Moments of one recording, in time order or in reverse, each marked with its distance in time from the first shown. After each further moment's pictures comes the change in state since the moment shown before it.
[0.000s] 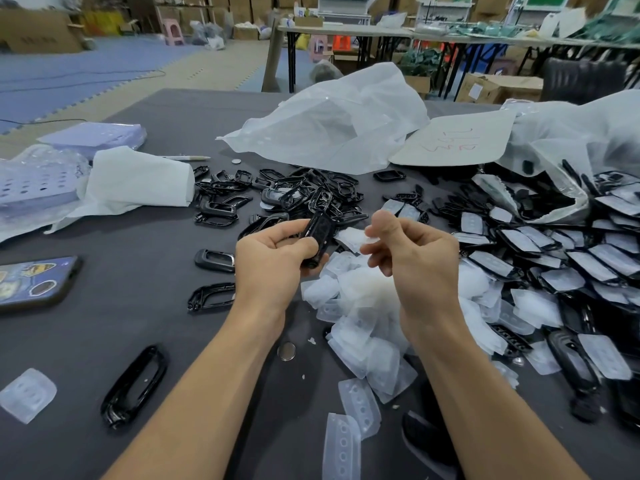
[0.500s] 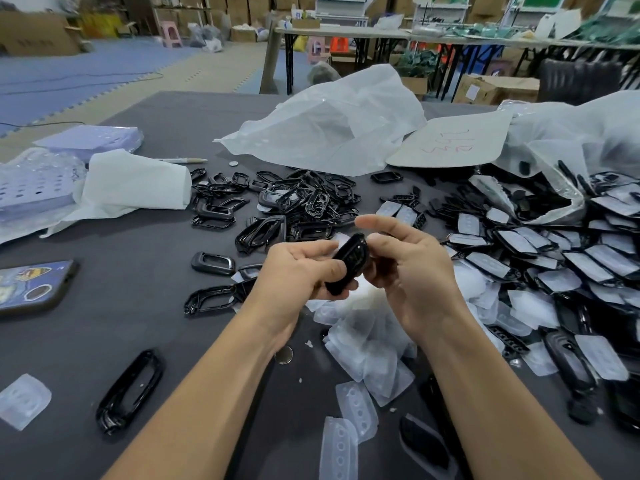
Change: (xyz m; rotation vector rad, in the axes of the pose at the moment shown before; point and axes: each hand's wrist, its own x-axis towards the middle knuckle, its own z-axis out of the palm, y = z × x) left_hand -0.005 -0.003 0.002 0.116 -0.412 -0.102; right_hand 0.006 -0.005 -0.005 0.154 -0.177 0.264
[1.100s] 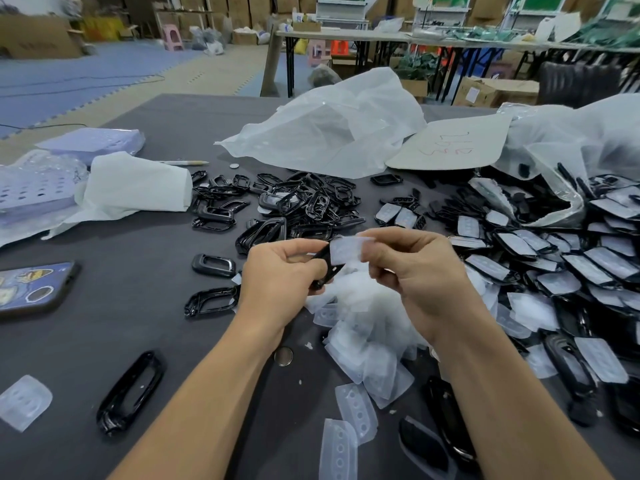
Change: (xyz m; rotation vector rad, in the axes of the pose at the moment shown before) left_hand 0.006 -0.008 -0.005 0.117 0.306 0.049; right_hand -0.003 -0.008 -0.007 -0.104 -0.045 -0.045
